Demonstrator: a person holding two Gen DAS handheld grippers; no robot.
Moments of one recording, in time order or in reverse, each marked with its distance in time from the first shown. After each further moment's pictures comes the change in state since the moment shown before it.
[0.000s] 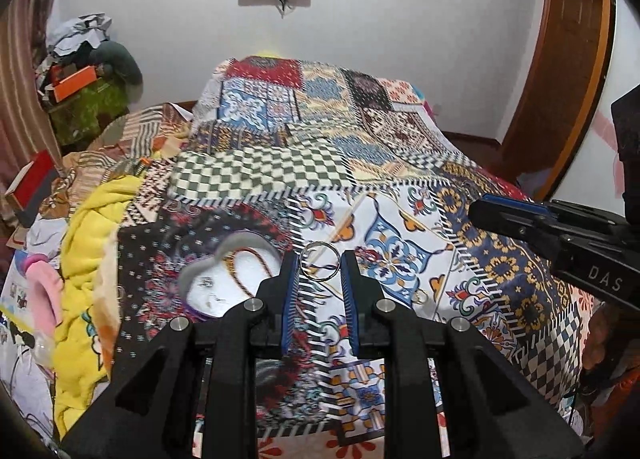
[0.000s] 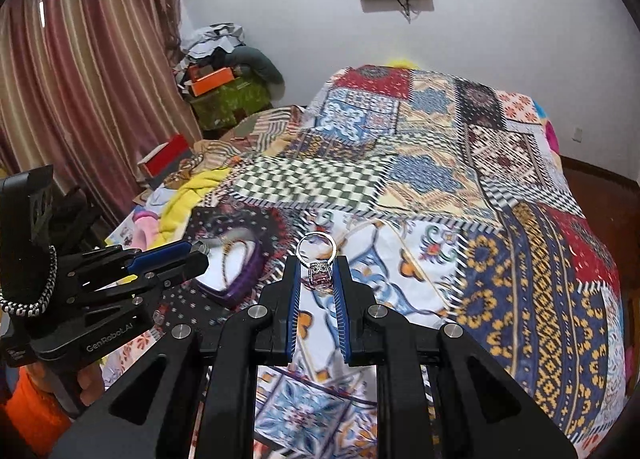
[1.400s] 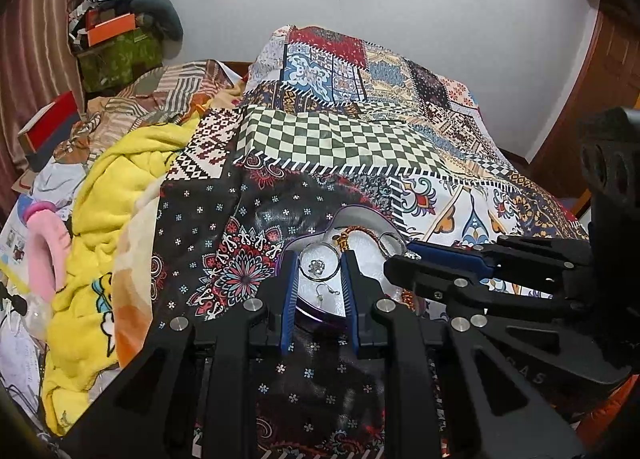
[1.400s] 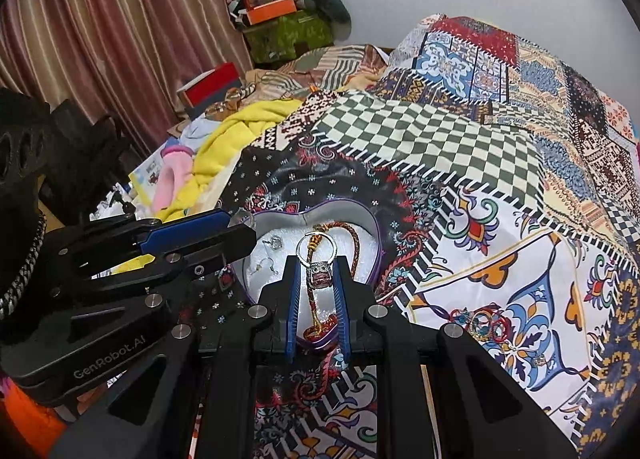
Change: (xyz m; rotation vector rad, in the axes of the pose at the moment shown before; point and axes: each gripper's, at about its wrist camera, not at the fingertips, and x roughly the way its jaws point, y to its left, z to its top) left arm 0.040 0.095 -0.021 -0.160 0.067 0.043; right arm 0.127 0.081 -0.002 -0.150 0.214 0.146
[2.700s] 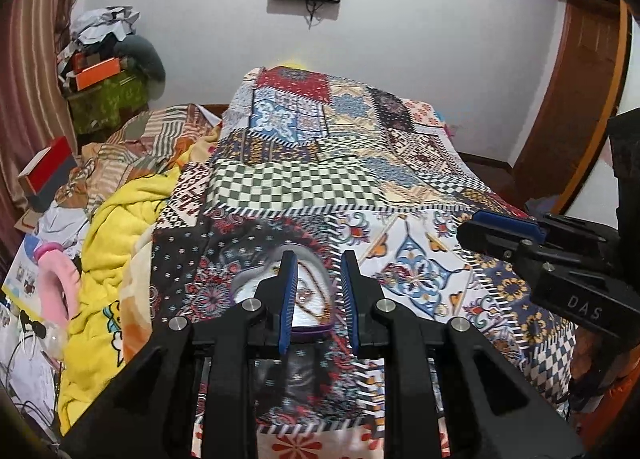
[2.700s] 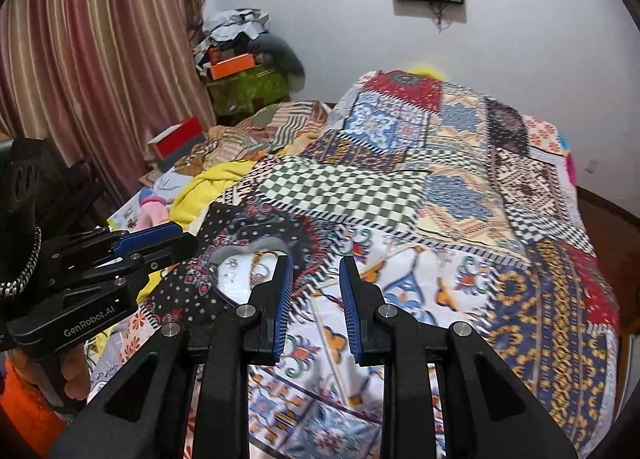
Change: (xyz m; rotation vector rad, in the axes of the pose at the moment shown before) left arm -0.066 -0.062 0.014 0.092 -0.101 -0.029; right arm -0.120 -0.029 -0.012 0.058 -0.181 -0.164
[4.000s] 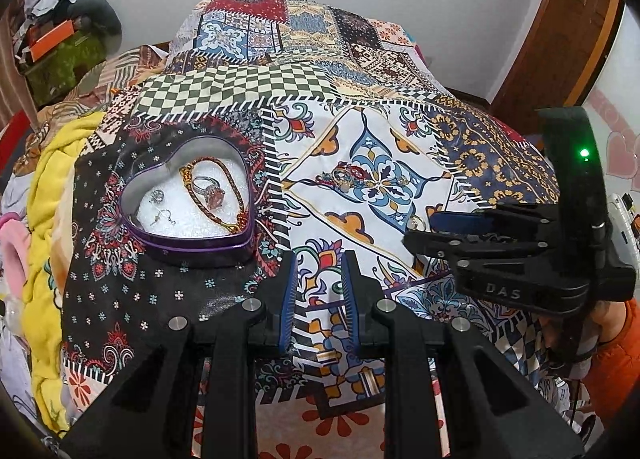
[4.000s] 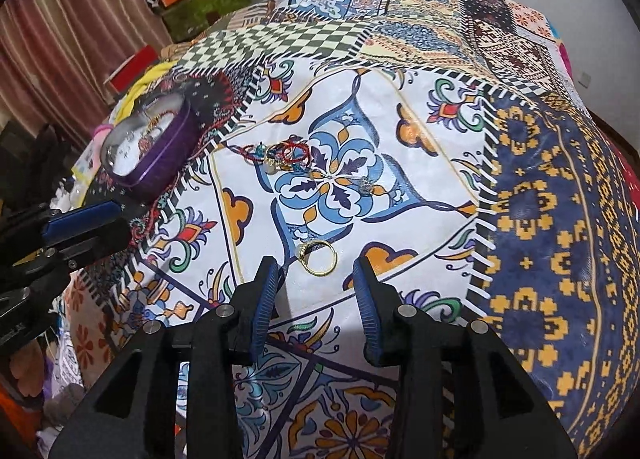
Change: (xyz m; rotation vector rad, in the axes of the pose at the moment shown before) left arm 0.063 -0.040 -0.057 0.050 0.244 -0.095; right arm 0.067 -0.062 -0.084 0.089 0.334 -0.032
